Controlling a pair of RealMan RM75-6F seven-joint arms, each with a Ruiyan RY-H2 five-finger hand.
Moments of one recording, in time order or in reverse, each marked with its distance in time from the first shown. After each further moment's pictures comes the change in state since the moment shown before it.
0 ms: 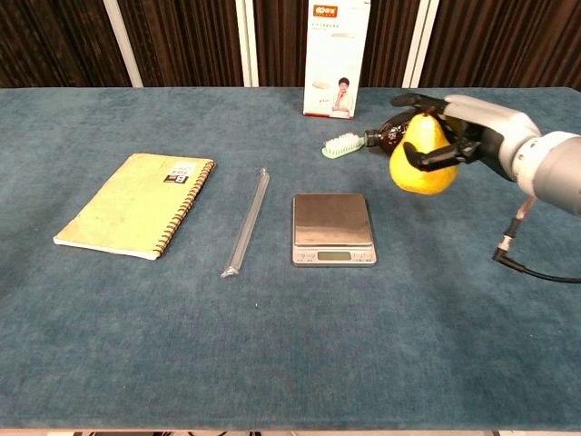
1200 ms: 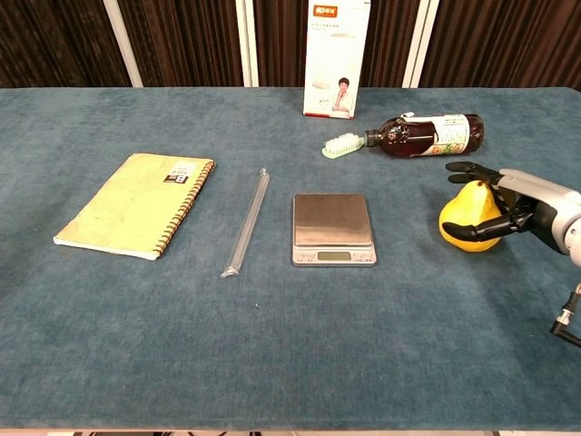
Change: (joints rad) left arm -0.007 -0.011 0.006 0.011 0.004 -0.006 0.032; right arm -0.118 -0.022 -0.126 0.144 0.008 -0.019 0.201
